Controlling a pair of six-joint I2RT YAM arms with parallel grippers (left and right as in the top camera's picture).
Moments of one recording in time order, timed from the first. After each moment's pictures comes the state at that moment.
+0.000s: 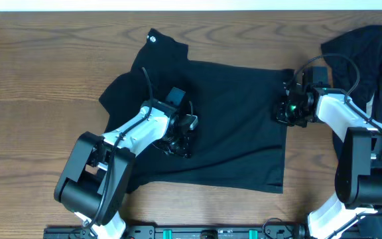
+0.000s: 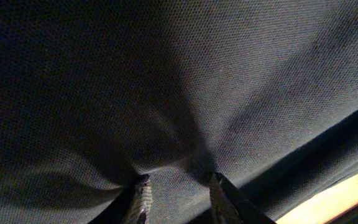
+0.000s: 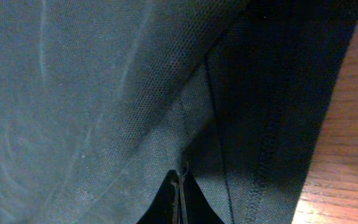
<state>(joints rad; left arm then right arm) -0.47 1.83 1.03 -0.80 0.36 -0.12 -0.04 1.84 1.05 -0.57 -0.37 0.20</state>
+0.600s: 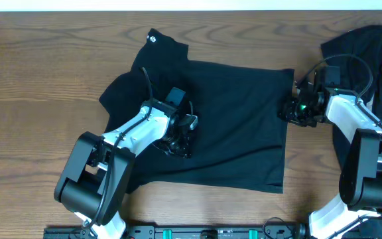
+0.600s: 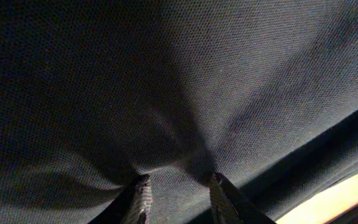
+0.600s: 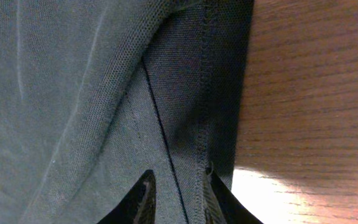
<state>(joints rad) -0.47 1.83 1.03 -0.80 0.36 -0.12 -0.11 1.83 1.05 -0.58 -0.35 0.17</state>
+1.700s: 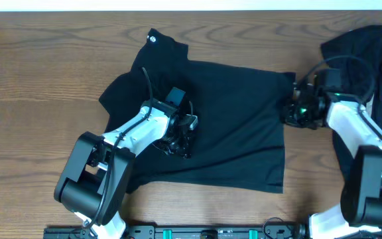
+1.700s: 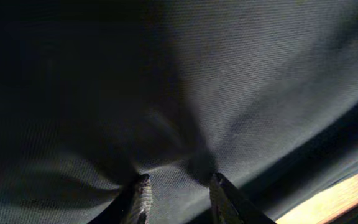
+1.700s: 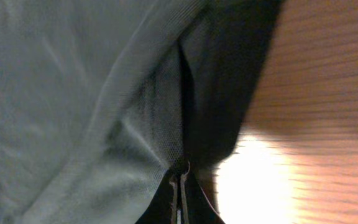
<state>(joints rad) -0.47 1.83 1.03 -0.80 0.36 -0.12 -0.11 1.71 1.00 -0.59 -0.35 0.16</state>
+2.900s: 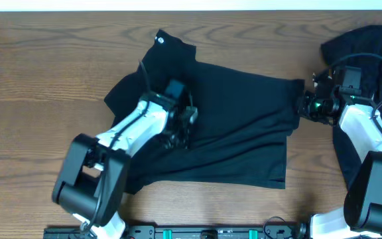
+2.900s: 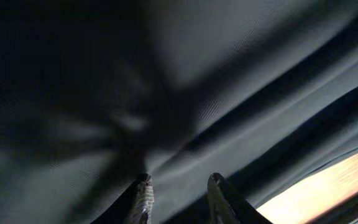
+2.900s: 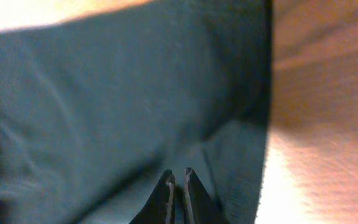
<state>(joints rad) -0.45 1.80 1.14 -0.86 0.36 -0.12 -0.19 1.68 0.99 -0.46 -0.38 0.23</state>
